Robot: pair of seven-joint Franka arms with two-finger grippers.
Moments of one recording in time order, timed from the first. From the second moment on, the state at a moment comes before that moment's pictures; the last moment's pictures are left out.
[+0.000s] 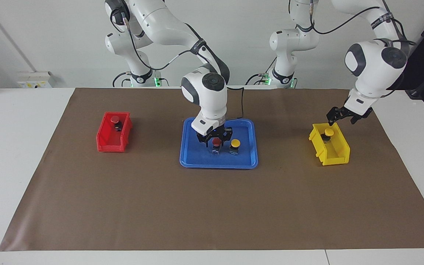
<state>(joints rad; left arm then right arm) 0.00 -0.14 0.03 -2.07 0.08 1.89 0.06 0.52 0.42 0.11 -1.72 -0.05 2.18 0.64</state>
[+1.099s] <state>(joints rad) -0.09 -0.06 0.02 -1.68 0.02 1.61 0.07 0.53 0.41 0.12 -1.74 -0.02 2.20 0.64</state>
